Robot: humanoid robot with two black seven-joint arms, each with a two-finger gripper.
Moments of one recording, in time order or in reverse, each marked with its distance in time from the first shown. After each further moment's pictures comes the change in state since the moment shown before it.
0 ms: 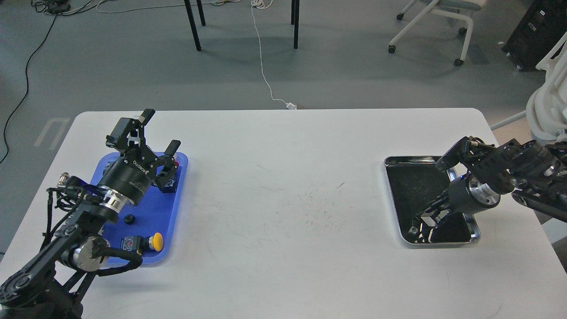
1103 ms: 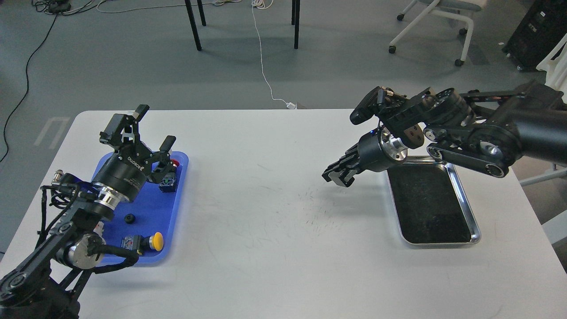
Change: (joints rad) left arm -0.001 0.006 -0.028 -0.003 -0.002 -0.008 0.000; right arm 0.257 0.391 -0.099 -0.022 0.260 -0.110 0.000
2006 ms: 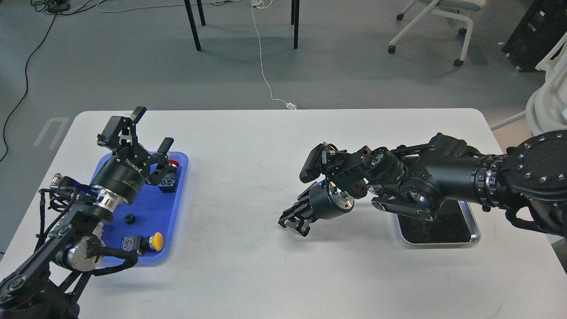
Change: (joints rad) left arm 0.016 -0.005 -0.009 0.000 0.000 0.000 -0.001; right arm -0.136 0.211 -0.102 -0.097 0.056 -0.193 0.000
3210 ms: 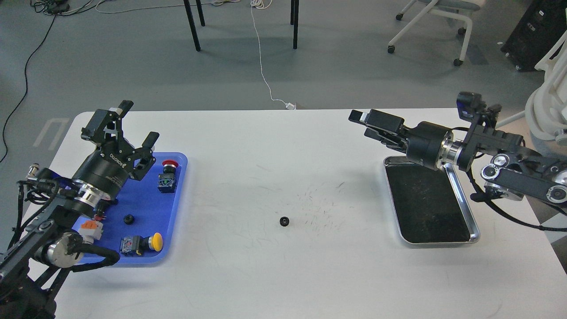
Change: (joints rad) left arm -0.016 0.119 0.043 -0.039 0.050 -0.009 -0.048; right arm -0.389 -0.650 0.646 0.325 0.850 -0.031 0.000
